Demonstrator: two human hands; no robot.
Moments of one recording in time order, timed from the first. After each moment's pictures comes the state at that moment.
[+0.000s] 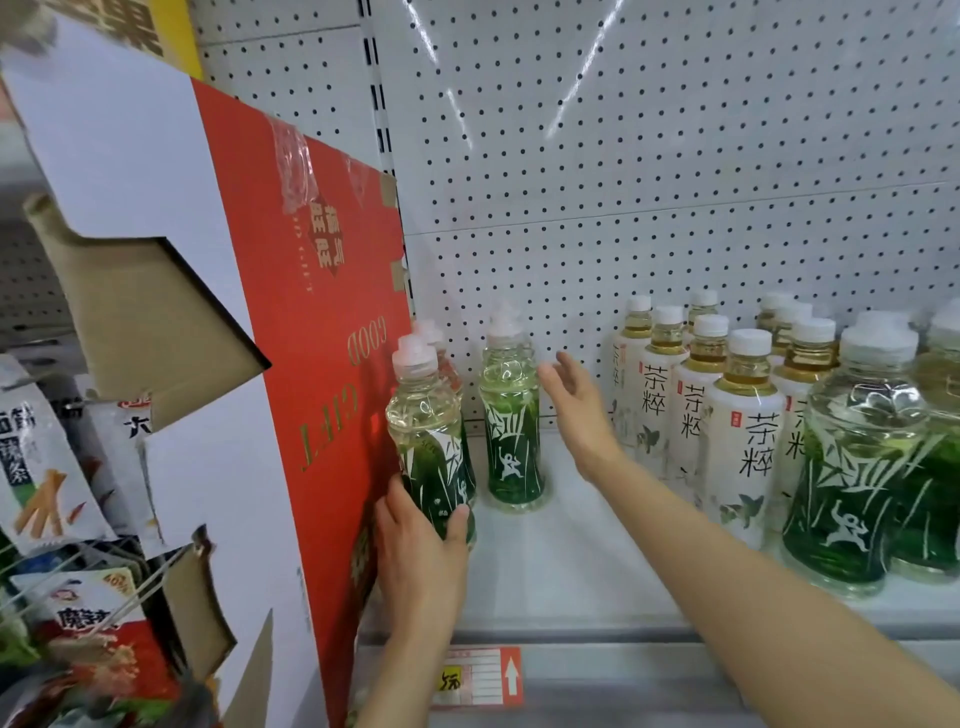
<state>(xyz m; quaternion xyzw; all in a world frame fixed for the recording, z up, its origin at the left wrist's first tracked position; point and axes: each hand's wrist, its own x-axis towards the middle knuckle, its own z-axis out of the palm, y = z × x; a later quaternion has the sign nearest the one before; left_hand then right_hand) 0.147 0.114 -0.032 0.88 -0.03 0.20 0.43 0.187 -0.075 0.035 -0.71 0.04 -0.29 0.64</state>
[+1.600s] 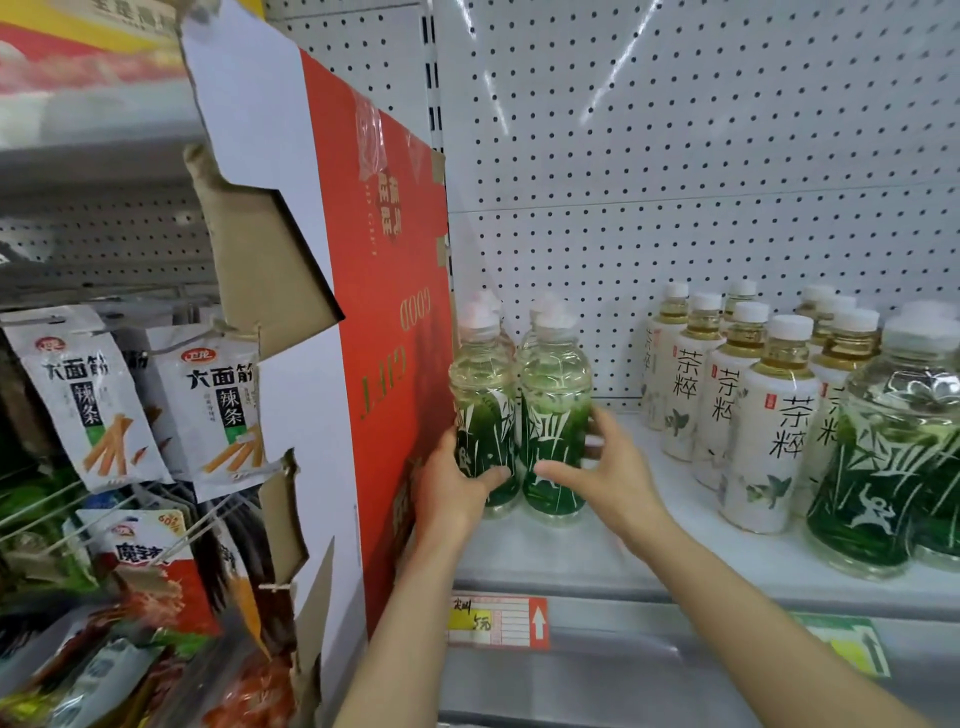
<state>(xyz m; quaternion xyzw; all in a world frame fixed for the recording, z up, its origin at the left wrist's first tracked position) 0.184 0.120 -0.029 0.84 -0.08 0.10 0.53 0.112 -0.040 -0.006 -0.82 0.03 -0.27 0.51</state>
